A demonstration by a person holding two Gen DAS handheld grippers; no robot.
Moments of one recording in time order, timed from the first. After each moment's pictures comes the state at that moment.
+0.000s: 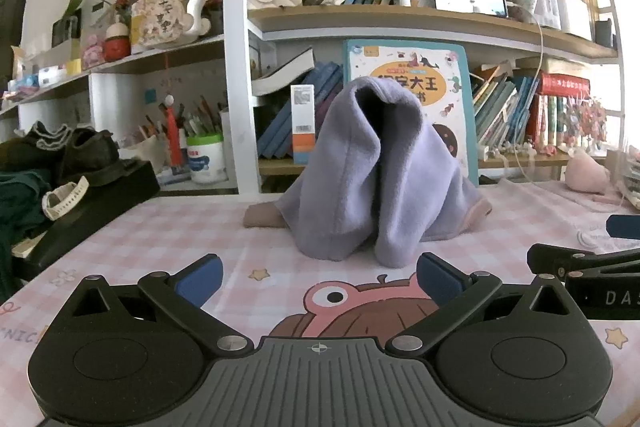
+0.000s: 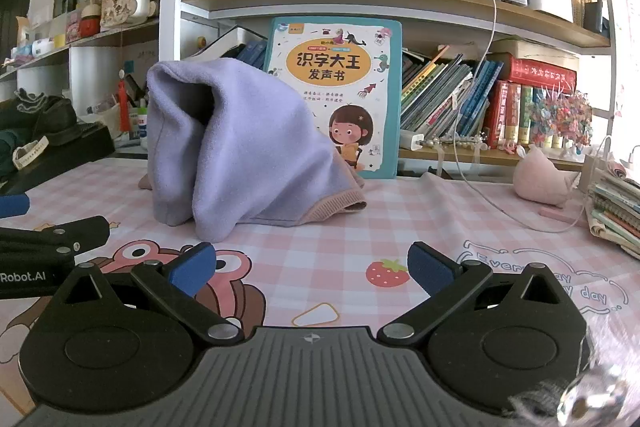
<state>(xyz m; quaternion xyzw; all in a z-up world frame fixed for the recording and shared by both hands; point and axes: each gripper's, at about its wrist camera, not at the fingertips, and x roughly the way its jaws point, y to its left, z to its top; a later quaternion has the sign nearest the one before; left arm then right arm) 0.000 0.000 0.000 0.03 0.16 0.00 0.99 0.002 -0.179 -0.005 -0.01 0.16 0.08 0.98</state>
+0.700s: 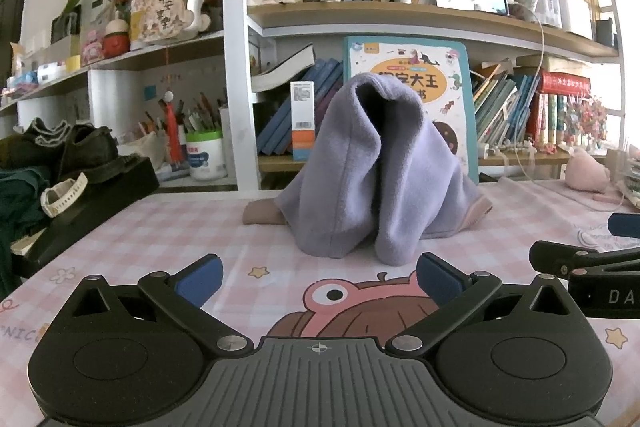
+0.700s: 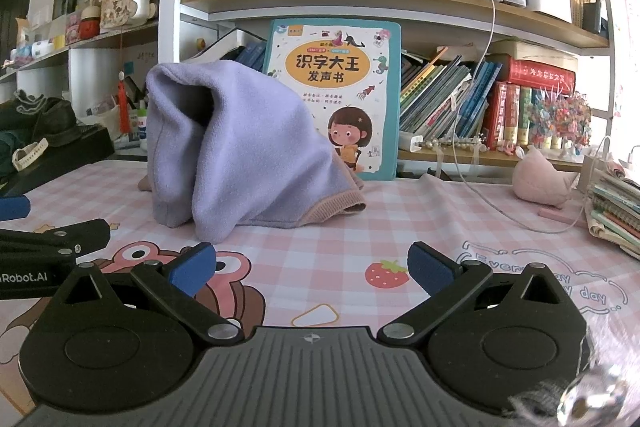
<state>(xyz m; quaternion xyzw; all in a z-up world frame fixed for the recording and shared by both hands) 0.001 0.001 -0.001 0.03 0.16 0.01 0.99 0.001 -0.180 -0.004 -0.01 0.16 0.08 0.98</state>
